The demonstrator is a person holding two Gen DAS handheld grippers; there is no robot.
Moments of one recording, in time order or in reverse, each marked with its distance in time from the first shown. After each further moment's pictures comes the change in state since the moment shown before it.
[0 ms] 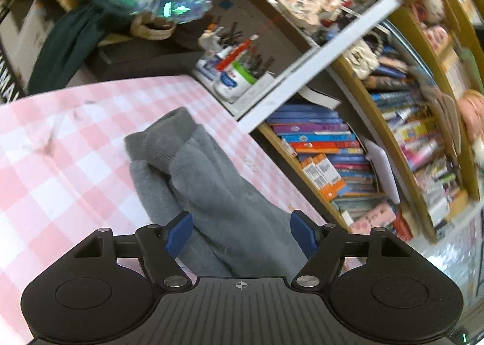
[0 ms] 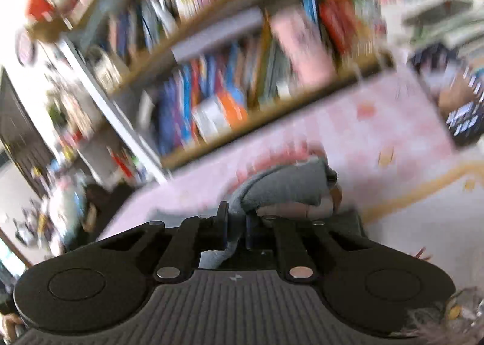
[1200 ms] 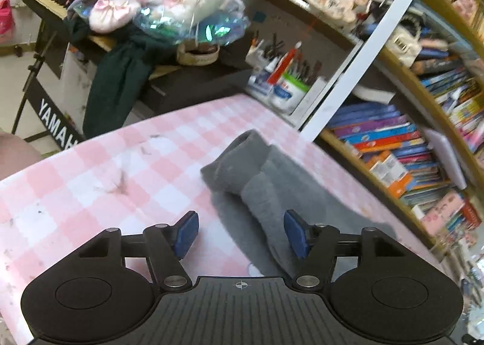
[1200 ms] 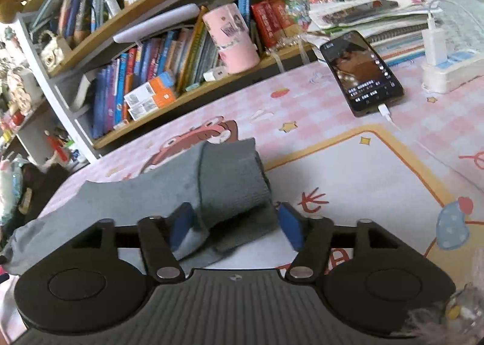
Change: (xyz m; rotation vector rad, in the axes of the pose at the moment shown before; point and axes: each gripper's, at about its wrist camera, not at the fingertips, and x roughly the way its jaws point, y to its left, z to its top) left arm 0.003 0.009 0.009 0.175 -0.046 0.265; right arm -0.022 -0.022 -0.042 -0.025 0.094 -0.315
